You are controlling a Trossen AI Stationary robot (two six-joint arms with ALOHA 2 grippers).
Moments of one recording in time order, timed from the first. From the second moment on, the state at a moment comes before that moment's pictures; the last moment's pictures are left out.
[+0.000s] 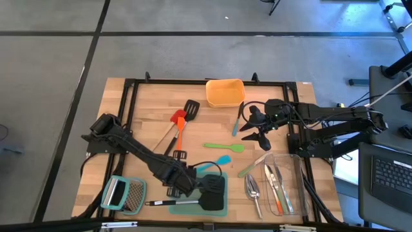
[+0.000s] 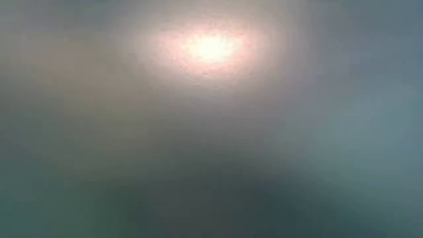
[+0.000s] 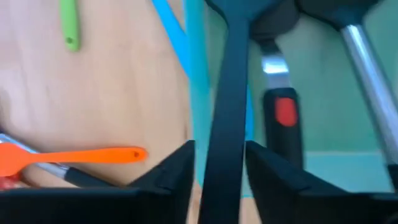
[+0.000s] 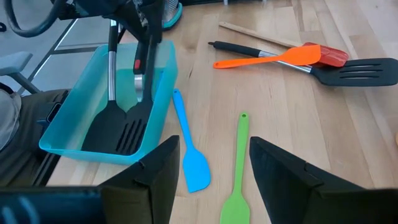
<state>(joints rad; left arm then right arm) -0.53 1.86 1.56 -1.13 -0.23 -0.44 -0.05 1.01 0.82 -0.43 -0.27 0.04</state>
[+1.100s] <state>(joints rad) -0.19 1.76 1.51 -1.43 -0.55 -0.71 0.00 1.01 0.82 -0.43 -0.27 0.05</state>
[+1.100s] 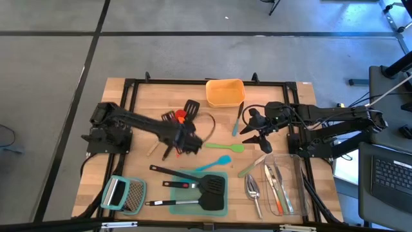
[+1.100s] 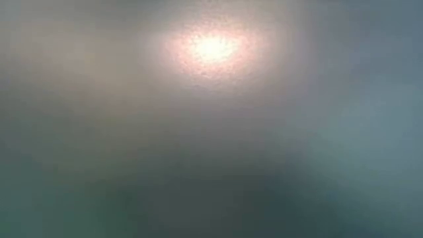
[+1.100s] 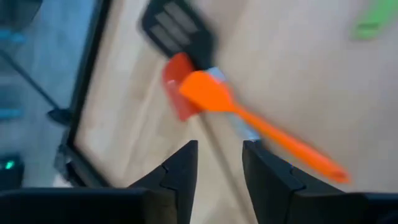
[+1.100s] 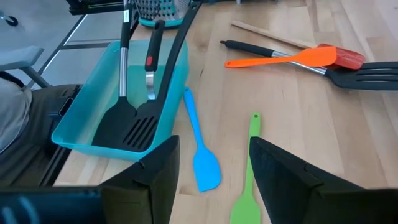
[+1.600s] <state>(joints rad) 0.12 1.26 0.83 -0.67 -0.24 -0.81 0.02 1.01 0.82 -0.42 -0.27 0.04</state>
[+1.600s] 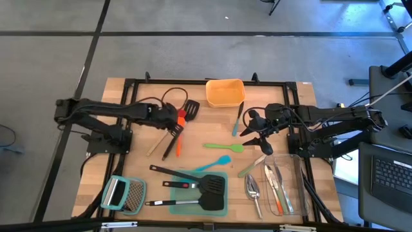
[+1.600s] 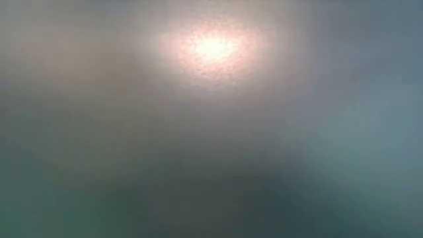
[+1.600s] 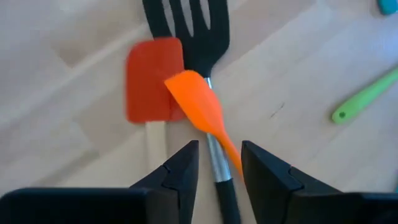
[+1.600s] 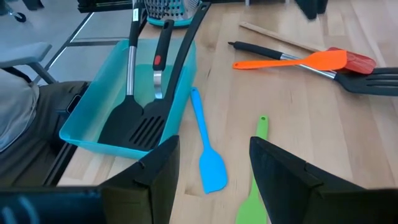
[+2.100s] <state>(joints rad) 0.01 1.38 0.72 -0.43 -0.08 -0.85 0.02 1.01 0.82 -0.40 -0.27 0.04</state>
